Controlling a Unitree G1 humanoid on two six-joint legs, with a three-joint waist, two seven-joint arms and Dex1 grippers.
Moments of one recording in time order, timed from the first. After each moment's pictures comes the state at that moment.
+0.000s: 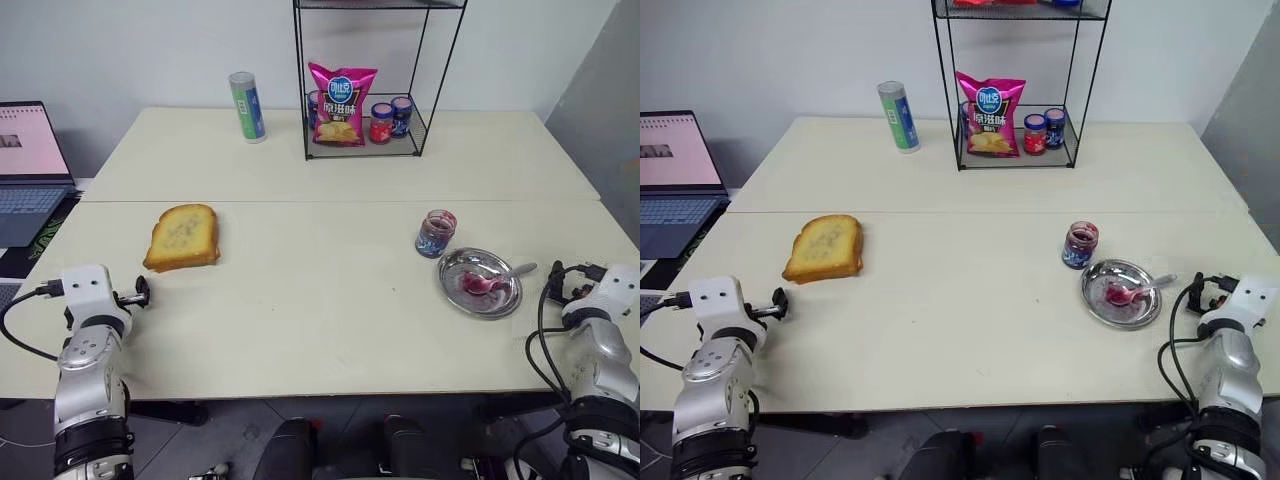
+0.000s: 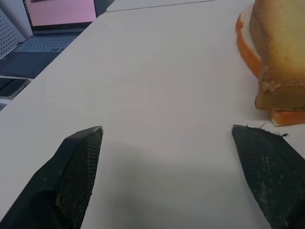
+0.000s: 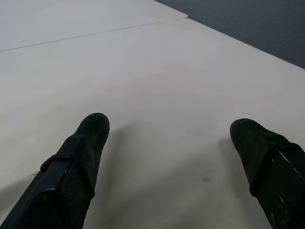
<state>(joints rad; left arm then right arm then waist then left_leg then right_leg) -0.15 0.49 0.47 0.24 -0.17 0.28 -0.08 -0.26 -0.43 -0.49 0.43 0.29 0.08 0.02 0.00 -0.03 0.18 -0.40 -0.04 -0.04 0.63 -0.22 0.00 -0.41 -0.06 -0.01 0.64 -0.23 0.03</state>
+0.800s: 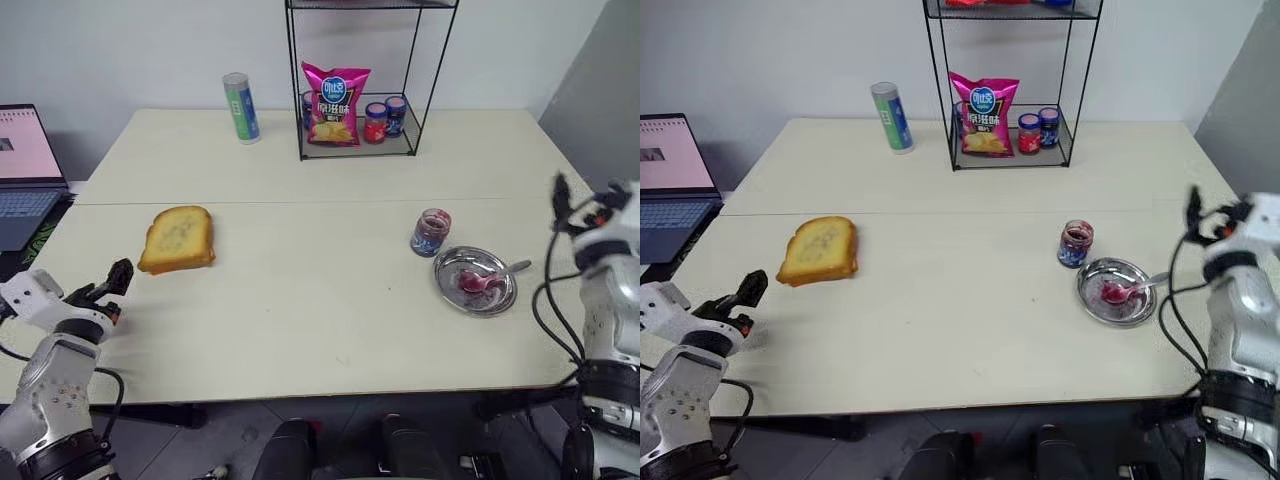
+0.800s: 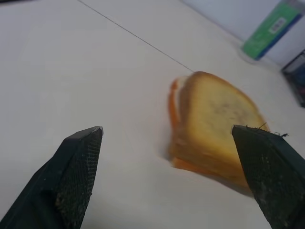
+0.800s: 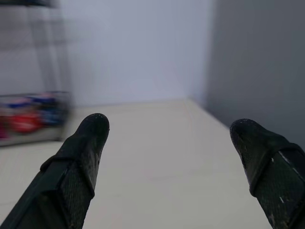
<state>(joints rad) -0.14 0.44 0.76 0.03 -0.85 0.68 -0.22 -0.47 -0.51 -0.29 -0.01 0.49 0.28 0.34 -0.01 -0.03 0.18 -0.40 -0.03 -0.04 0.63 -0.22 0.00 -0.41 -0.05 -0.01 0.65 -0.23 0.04</state>
